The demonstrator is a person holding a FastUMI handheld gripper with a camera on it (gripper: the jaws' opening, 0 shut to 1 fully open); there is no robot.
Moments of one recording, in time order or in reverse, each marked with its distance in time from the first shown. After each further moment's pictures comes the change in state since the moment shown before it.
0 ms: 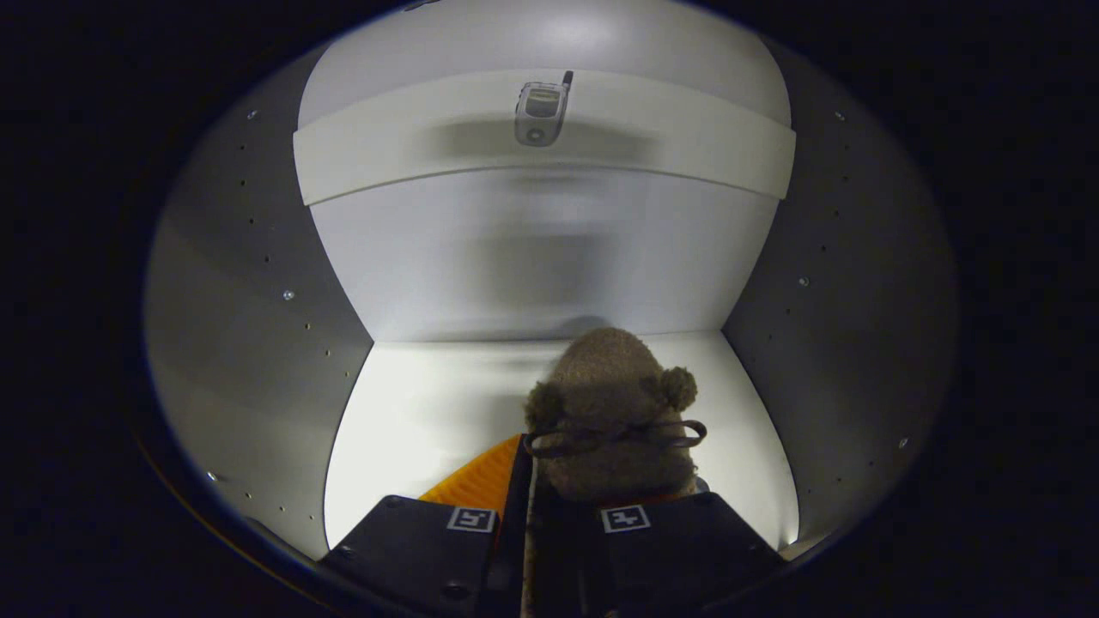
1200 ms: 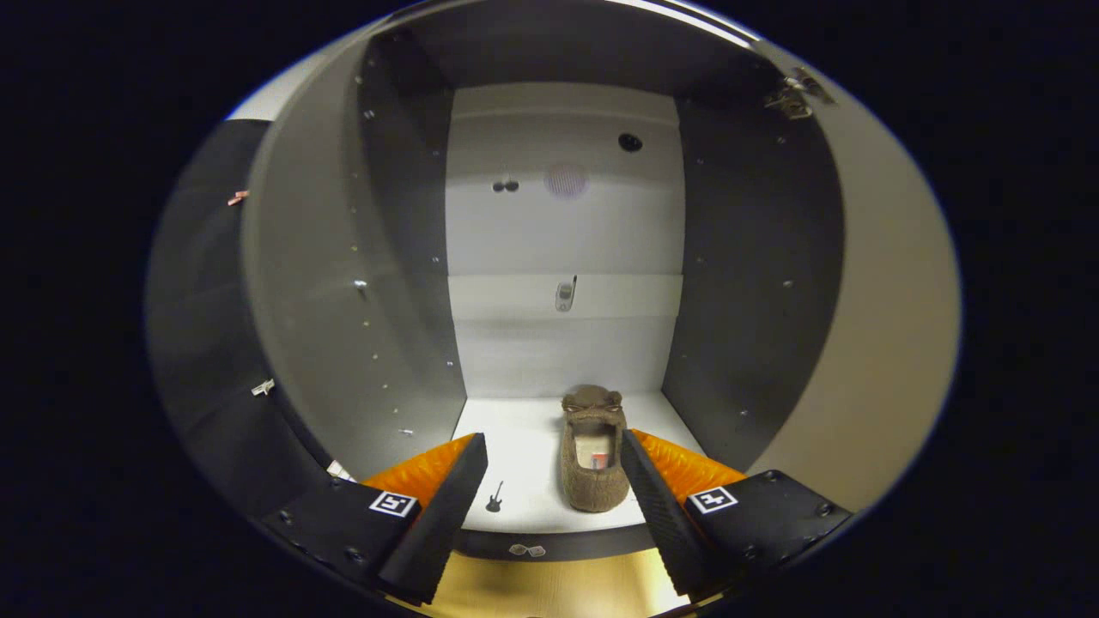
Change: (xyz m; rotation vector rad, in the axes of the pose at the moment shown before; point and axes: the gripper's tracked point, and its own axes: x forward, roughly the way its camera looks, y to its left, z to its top) arm -0.255 0.015 0.009 0.026 -0.447 0.035
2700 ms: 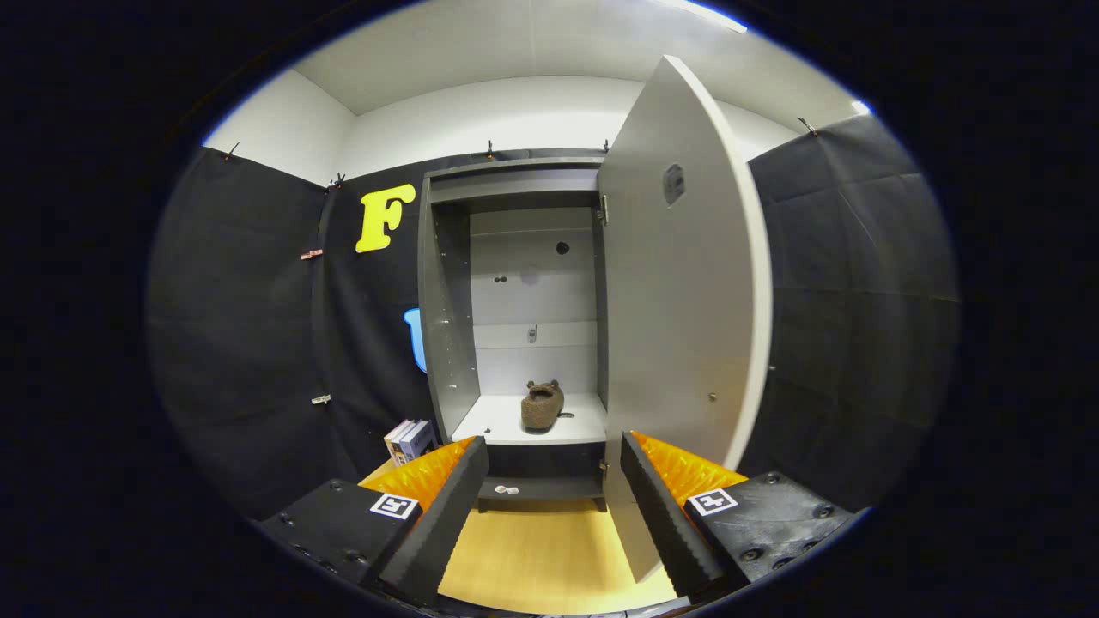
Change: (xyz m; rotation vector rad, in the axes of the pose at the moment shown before) arm -0.351 -0.138 -0.036 0.034 -0.191 0.051
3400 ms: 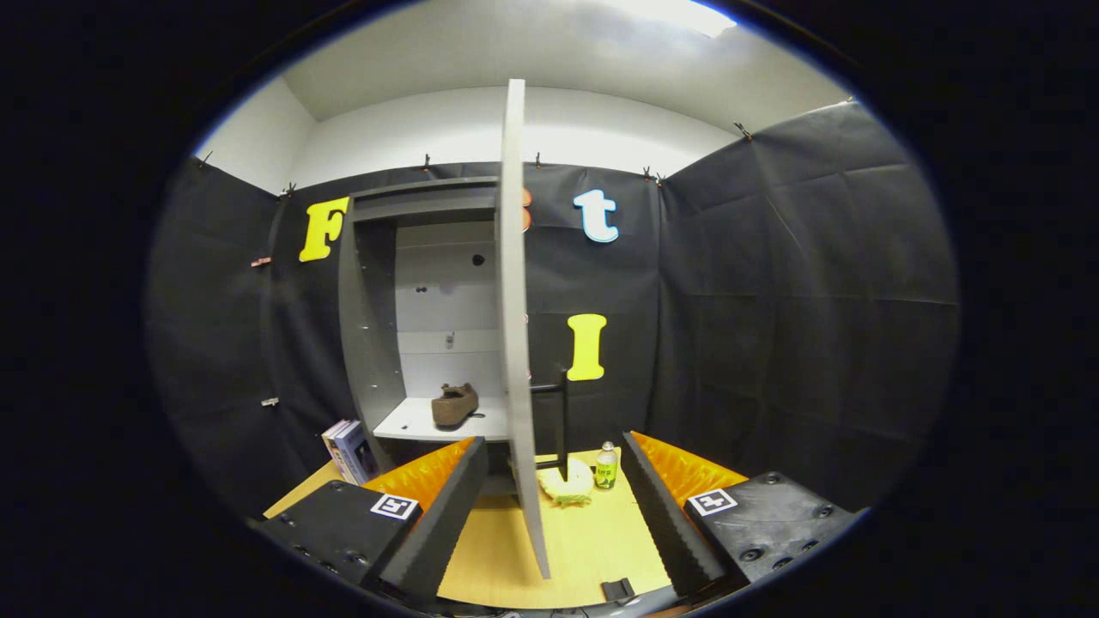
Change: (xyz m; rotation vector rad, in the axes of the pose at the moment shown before) arm -0.031 -0.143 0.016 0.006 -0.034 -0.179
